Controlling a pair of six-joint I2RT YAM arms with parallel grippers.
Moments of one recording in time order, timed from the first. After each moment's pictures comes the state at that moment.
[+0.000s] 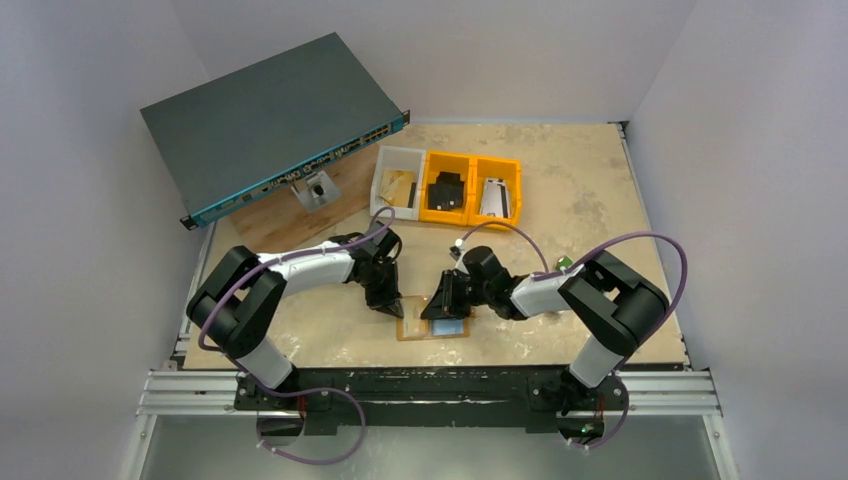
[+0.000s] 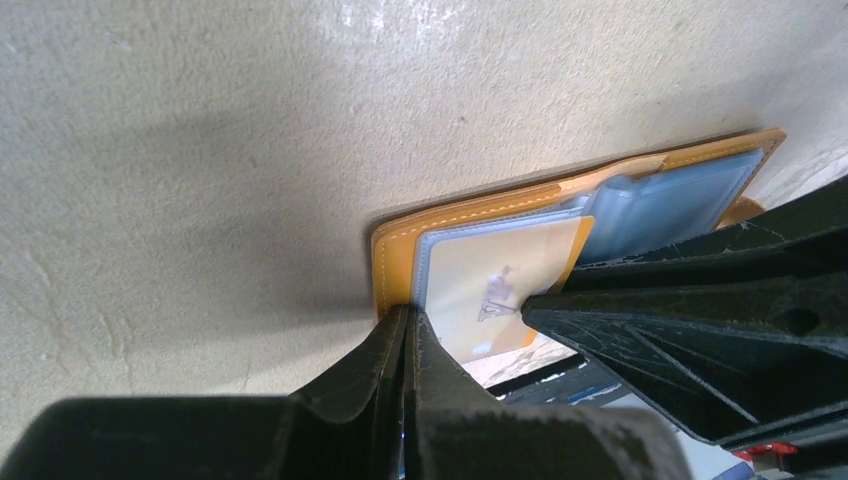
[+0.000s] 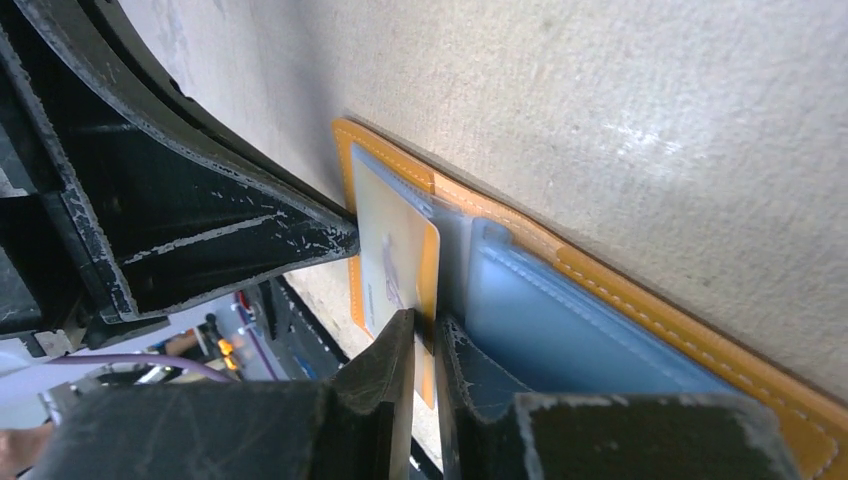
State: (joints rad) left arm -0.66 1.63 0.84 -0.49 0.27 -0.81; right arm 0.77 1.66 0.54 0.38 -0.44 0.97
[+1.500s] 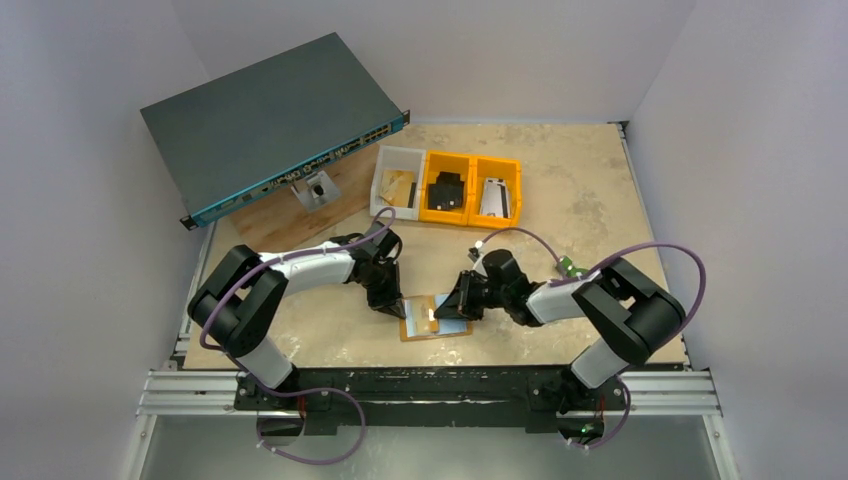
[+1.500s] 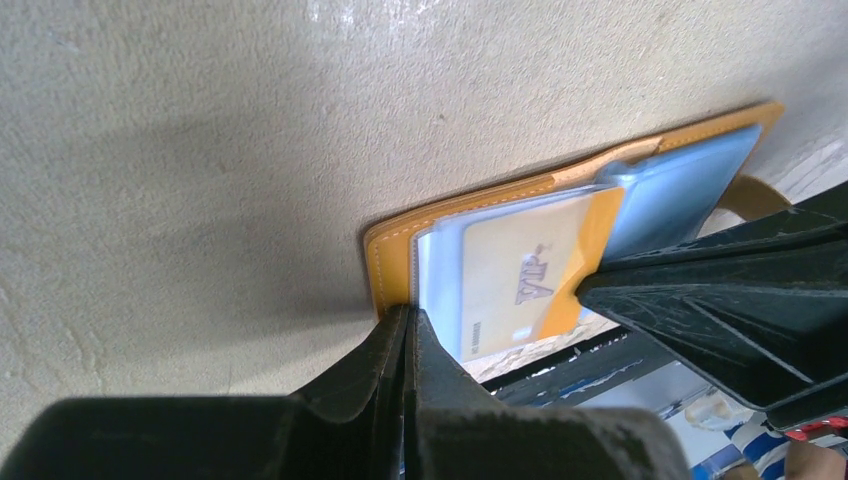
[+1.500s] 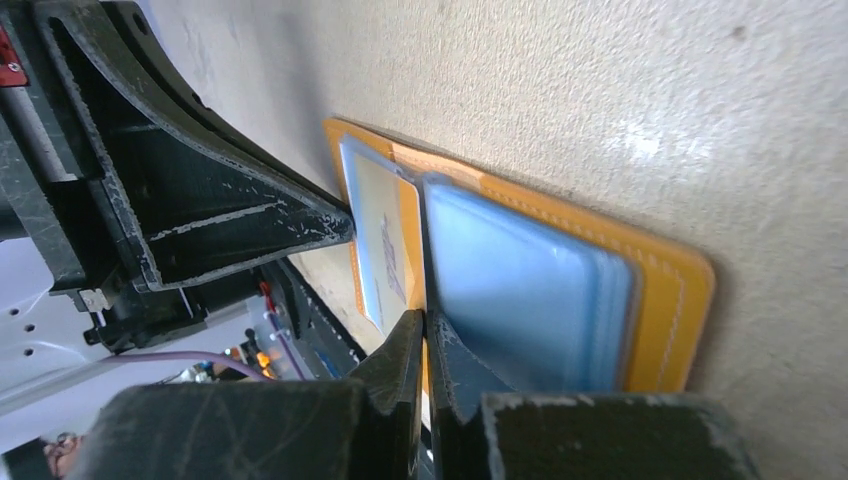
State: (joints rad) left arm -0.66 1.63 0.84 -0.47 0.30 -0.81; right arm 0.68 1.60 0.40 0.50 -0.50 1.05
